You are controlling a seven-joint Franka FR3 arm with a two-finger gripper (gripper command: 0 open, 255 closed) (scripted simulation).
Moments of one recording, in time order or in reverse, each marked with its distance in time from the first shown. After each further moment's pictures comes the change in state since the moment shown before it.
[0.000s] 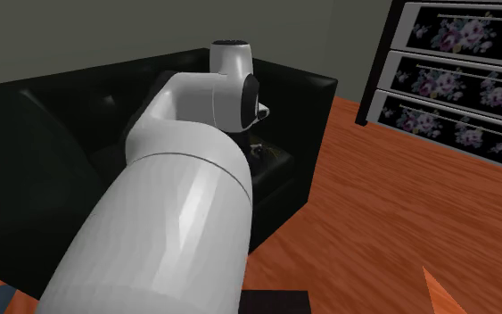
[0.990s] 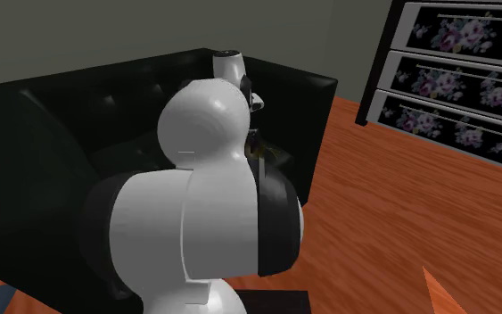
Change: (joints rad) arm -0.066 0.501 0.101 0.305 -0.079 0.277 0.371
